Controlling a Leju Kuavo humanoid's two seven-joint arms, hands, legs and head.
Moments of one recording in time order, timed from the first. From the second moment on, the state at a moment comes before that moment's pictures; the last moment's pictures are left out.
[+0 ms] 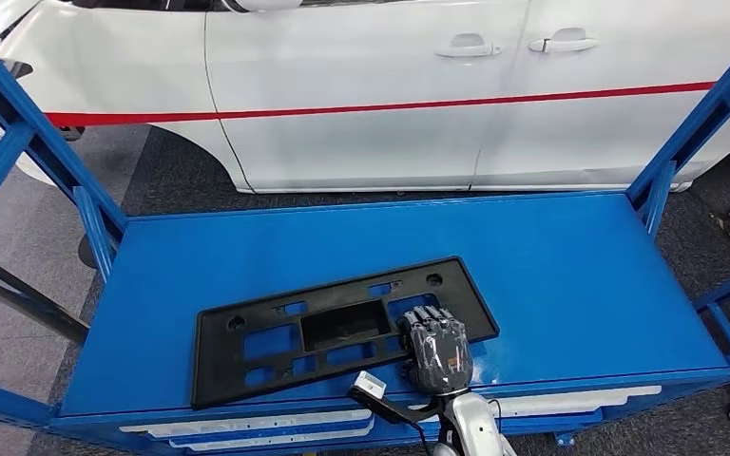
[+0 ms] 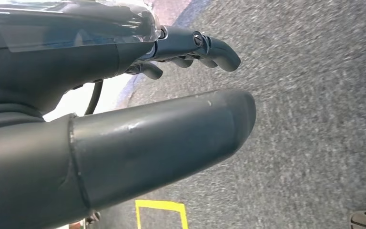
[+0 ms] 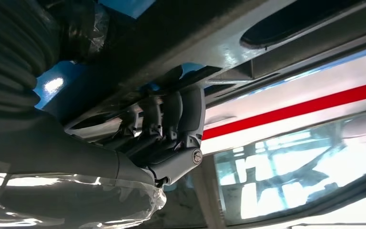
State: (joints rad) left arm -0.04 -0.13 0.75 -0.21 -1.27 0.11 -0.14; right arm 0.06 0.10 0.11 -1.30 1.55 -0.66 -0.01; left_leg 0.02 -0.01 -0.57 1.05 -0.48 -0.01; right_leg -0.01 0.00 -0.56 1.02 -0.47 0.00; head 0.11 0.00
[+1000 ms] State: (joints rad) left arm -0.04 -0.14 0.81 -0.21 -1.28 0.11 -0.14; right arm 0.16 0.21 0.29 -1.57 0.45 -0.51 -0.56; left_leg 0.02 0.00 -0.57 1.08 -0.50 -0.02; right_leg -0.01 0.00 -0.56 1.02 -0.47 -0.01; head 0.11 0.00
